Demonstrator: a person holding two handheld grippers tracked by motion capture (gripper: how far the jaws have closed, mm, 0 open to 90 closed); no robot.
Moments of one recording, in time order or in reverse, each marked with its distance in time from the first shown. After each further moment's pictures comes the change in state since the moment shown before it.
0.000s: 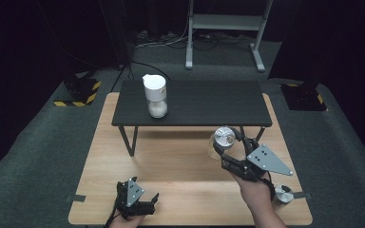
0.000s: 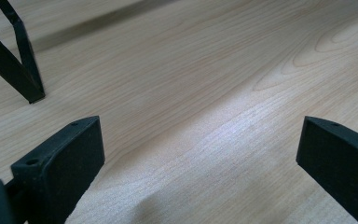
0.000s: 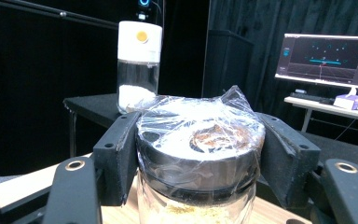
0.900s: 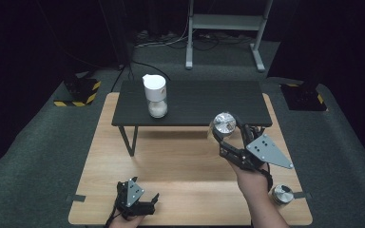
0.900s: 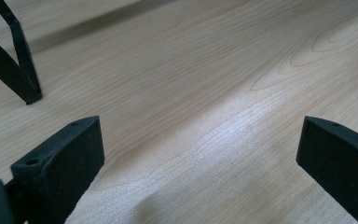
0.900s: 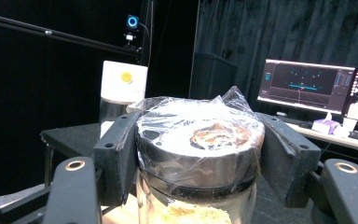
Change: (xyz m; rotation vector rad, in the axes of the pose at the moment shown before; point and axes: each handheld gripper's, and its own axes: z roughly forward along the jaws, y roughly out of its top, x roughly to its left) left arm 0.000 0.000 0.000 0.000 -0.009 0.002; right arm 0.000 0.029 0.017 -0.077 -0.061 -0.043
